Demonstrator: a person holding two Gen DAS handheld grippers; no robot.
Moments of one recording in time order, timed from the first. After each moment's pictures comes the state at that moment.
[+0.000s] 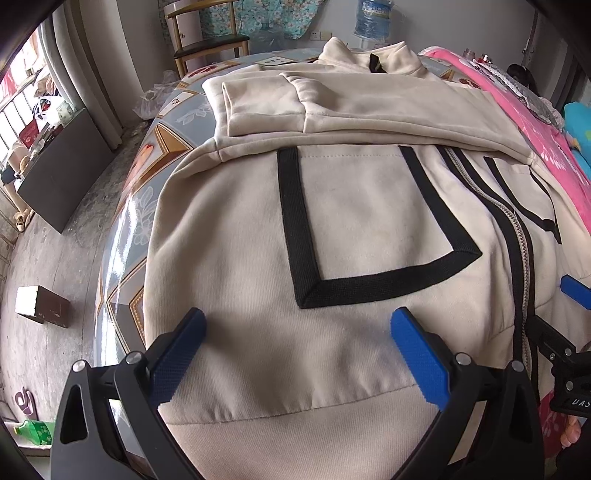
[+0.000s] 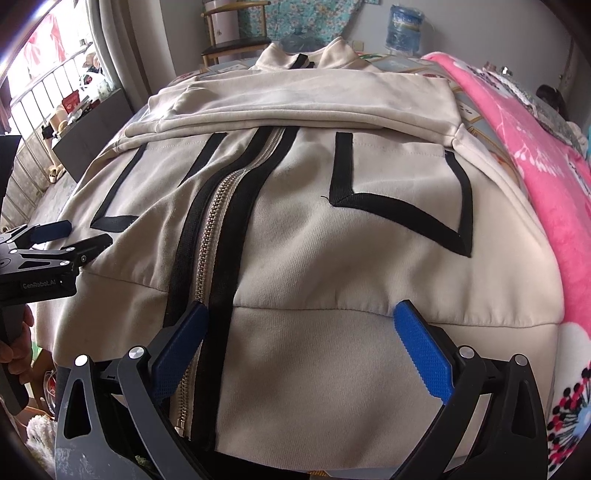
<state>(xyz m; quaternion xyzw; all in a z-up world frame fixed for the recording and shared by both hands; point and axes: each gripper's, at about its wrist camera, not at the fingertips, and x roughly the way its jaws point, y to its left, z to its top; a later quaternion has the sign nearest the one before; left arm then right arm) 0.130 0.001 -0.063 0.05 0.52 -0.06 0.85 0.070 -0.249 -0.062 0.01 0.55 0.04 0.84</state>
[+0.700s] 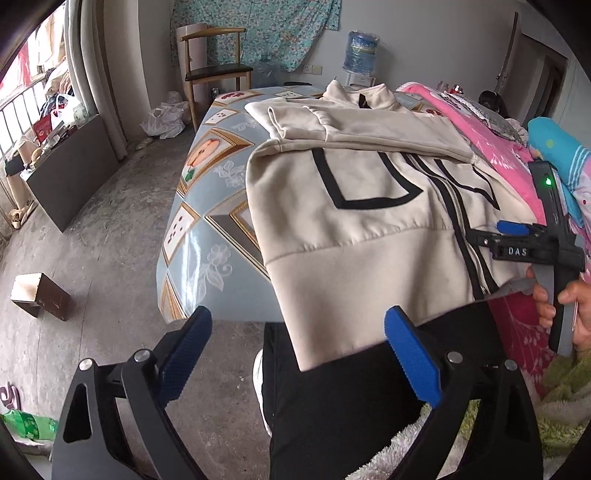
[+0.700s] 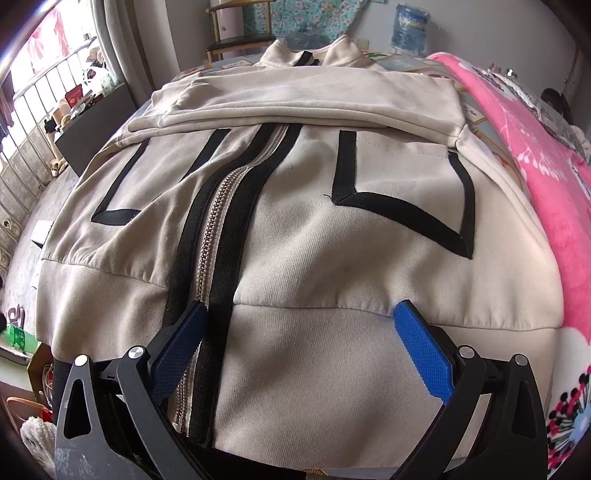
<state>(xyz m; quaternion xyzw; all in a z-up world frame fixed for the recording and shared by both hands) -0.007 0.076 -0.017 0.01 0.46 -0.10 0.88 0.072 -0.248 -0.062 0.01 0.55 0.05 0.83</state>
